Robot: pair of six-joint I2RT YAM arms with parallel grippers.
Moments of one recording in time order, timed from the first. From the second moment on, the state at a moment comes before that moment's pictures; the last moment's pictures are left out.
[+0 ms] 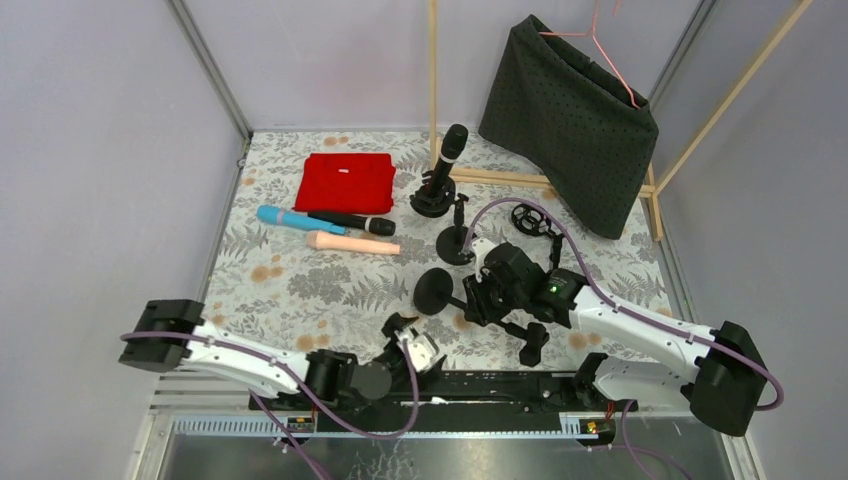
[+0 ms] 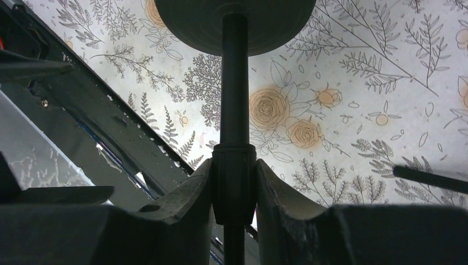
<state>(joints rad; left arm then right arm) -1.71 0.92 0.30 0.29 -0.80 -0.12 0.89 1.11 0.73 -0.50 -0.14 0.35</state>
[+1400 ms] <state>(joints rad) -1.43 1.60 0.25 1.16 -0.46 0.66 0.91 1.14 0.73 -0.49 -0.26 0.33</state>
